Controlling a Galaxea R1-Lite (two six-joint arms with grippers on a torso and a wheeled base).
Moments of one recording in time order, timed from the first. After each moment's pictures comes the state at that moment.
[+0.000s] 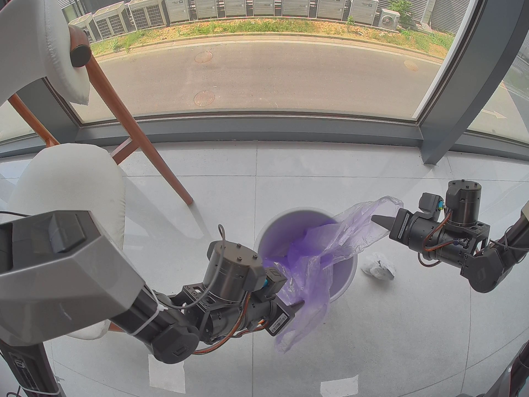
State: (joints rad) left arm -0.77 2.11 -0.79 -0.79 -0.02 0.21; right arm 0.28 1.88 -0.65 -0.90 0.28 0.54
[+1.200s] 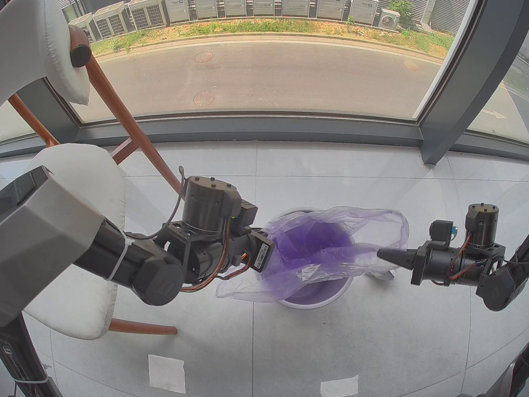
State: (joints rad) left arm -0.63 2.05 -1.04 -0.58 0.07 0.11; right arm 0.18 1.84 -0.44 -1.00 0.69 0.16
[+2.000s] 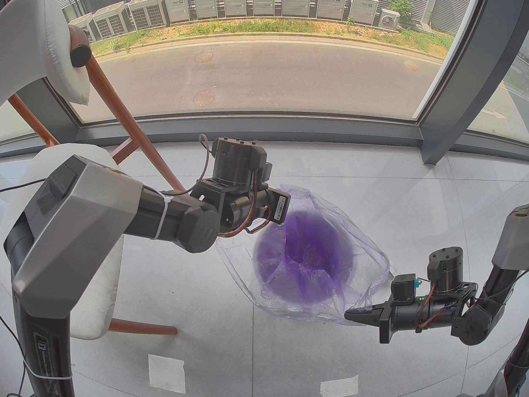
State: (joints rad) left arm -0.59 2.26 -1.54 -0.36 0.11 0.05; right arm 0.38 2.02 -0.28 -1.10 0.62 -0.04
